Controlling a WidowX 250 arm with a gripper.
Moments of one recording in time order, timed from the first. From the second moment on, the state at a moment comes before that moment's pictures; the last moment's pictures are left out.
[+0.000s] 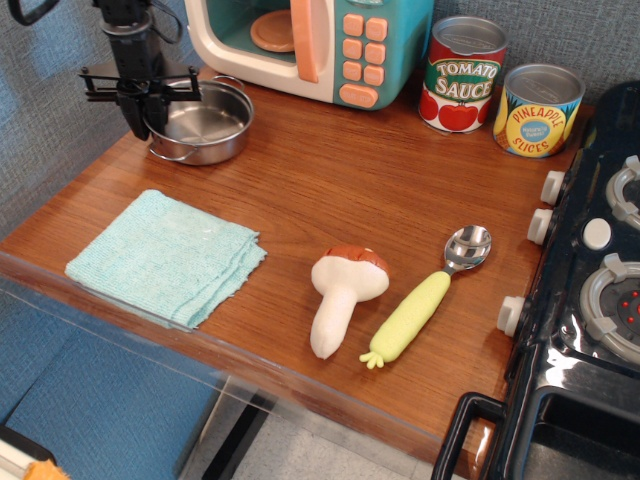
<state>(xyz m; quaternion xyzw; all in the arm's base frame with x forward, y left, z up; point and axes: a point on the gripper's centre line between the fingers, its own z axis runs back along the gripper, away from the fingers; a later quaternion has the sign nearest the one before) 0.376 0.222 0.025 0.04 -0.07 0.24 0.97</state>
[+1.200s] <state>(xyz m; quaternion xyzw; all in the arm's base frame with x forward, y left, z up) 0.378 0.196 0.121 0.03 -0.12 0.02 0.99</state>
